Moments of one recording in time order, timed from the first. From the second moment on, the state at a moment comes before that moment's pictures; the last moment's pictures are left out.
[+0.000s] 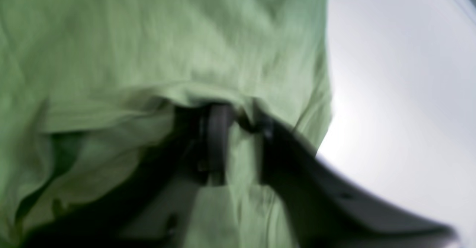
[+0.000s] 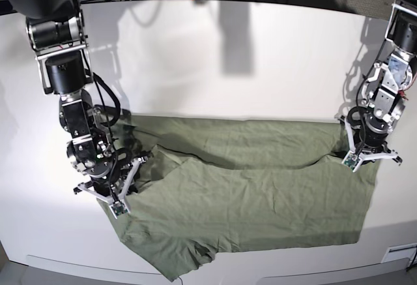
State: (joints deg) left arm -14.4 -28.8 21.6 58.4 10.5 -1.7 8.9; right arm 26.5 18.7 -14.2 53.1 -3.4 11.9 -19.3
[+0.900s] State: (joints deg) left arm -16.5 -29.2 21.6 58.2 15.9 4.3 5.3; right arm 27.5 18.7 -14.1 53.1 -5.2 4.5 -20.8
